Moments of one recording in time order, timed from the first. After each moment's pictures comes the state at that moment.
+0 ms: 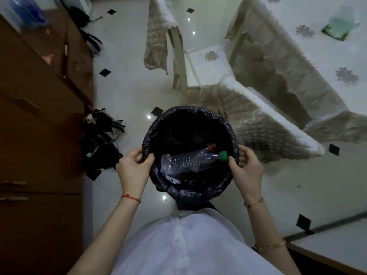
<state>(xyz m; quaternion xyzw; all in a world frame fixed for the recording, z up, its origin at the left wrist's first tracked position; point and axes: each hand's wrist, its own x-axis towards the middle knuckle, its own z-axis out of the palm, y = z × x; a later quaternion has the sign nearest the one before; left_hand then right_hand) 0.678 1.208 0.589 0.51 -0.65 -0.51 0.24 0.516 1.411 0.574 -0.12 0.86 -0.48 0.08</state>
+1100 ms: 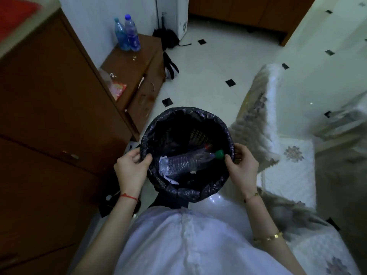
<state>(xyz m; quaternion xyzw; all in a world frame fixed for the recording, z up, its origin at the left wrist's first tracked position) 0.470 0.727 0.580 0.67 -0.51 -0.41 0.34 0.224 0.817 0.560 -0.35 0.80 -0.44 0.19</state>
